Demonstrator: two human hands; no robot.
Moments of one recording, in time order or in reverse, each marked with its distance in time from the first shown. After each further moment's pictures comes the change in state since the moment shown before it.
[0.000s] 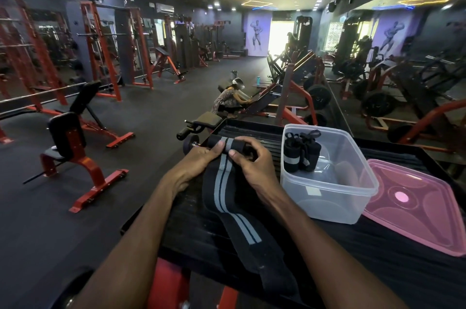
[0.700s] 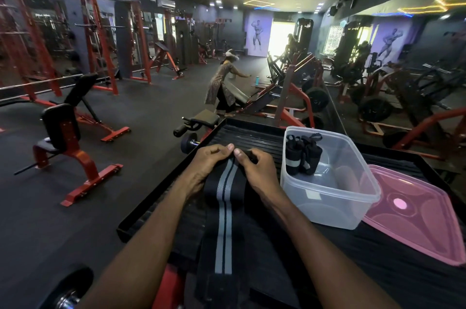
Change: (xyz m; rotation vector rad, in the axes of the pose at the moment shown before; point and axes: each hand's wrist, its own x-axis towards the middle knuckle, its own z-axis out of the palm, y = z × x) left_hand 0.023 -0.024 0.017 -0.273 0.032 0.115; right_hand 0.005 0.012 -0.002 -0.243 0.008 0.055
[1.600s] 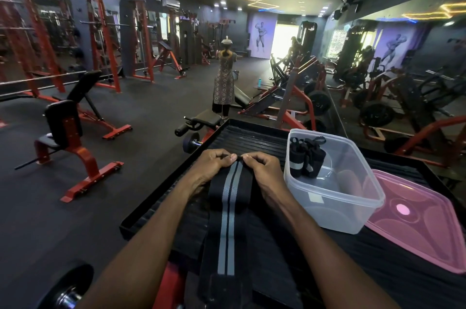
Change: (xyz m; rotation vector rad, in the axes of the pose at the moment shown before) left_hand 0.006 -0.006 -0.008 0.254 0.015 0.027; right_hand 0.006 0.011 -0.002 0.158 -0.013 0.151
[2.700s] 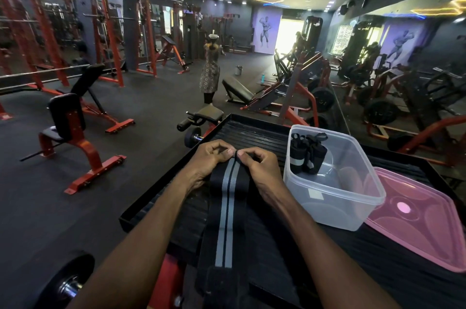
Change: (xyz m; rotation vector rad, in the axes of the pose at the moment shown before) left_hand -0.004 -0.001 0.001 -0.144 0.059 0.096; right_hand -0.004 0.000 0.005 0.018 -0.021 -0.070
